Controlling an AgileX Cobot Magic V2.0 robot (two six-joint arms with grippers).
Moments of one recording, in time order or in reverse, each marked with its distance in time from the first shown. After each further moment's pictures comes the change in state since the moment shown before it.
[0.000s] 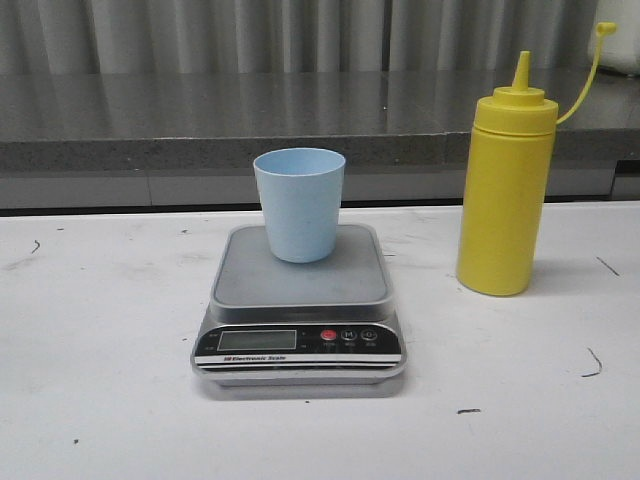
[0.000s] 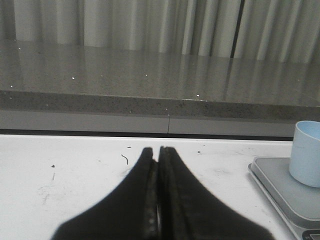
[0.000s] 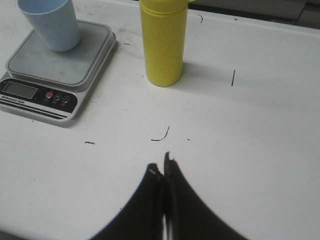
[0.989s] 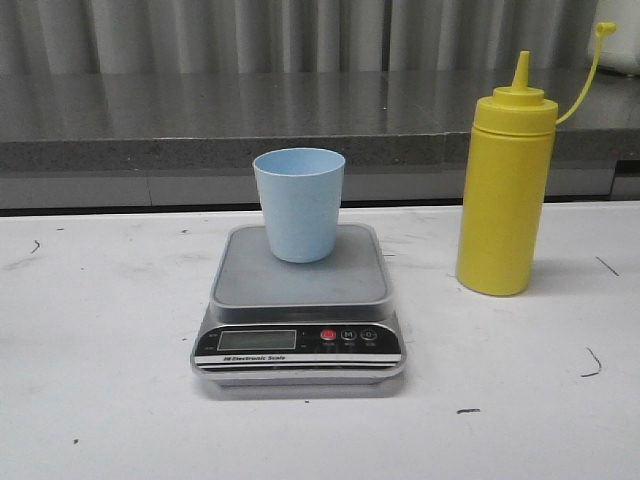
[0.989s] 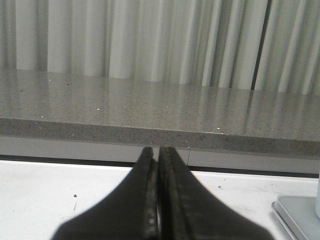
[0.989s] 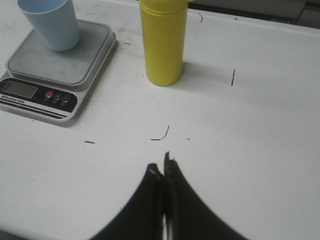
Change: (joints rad) left arm 0.071 0.000 0.000 0.000 -0.099 -0.001; right arm 0.000 0.000 0.000 0.000 0.002 0.000
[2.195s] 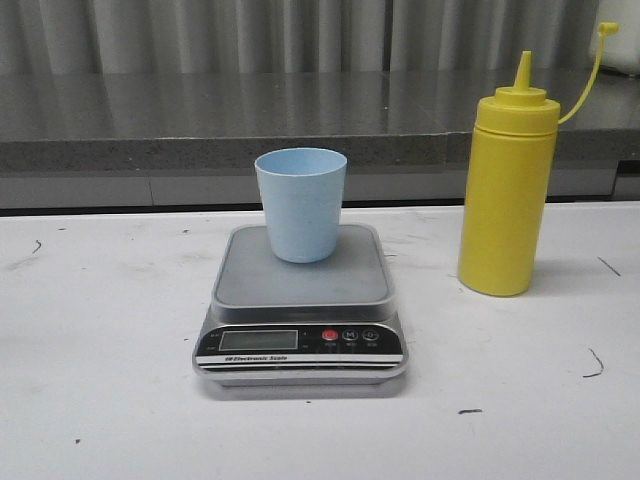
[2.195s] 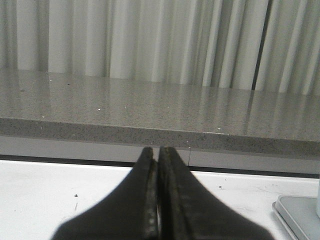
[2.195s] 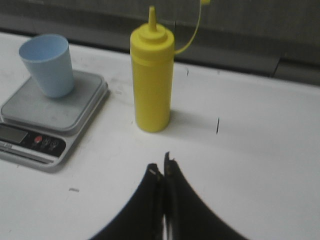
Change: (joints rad) left arm 0.000 0.000 0.000 0.000 0.000 0.000; right arm -0.160 -0.168 0.151 0.050 -0.247 -0.154
